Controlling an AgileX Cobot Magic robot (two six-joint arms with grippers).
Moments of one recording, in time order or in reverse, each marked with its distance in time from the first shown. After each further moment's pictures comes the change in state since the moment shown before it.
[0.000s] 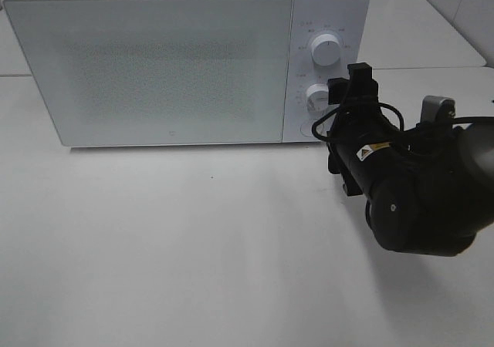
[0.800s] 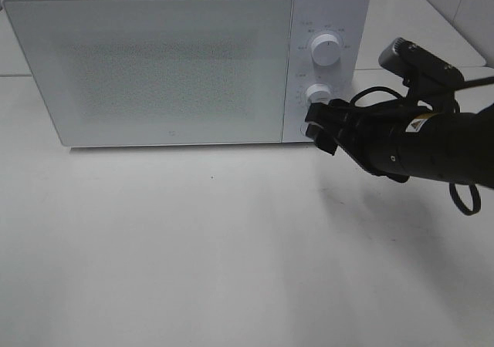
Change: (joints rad) left arm 0.000 0.000 0.000 0.000 0.000 0.000; right arm -0.117 -0.392 0.036 -0.115 0.825 -1.095
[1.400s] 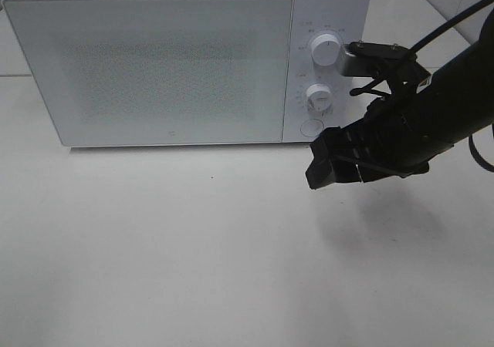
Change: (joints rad) left arm 0.000 0.000 0.000 0.000 0.000 0.000; right arm -0.132 -0.040 -0.257 -0.119 0.845 -0.398
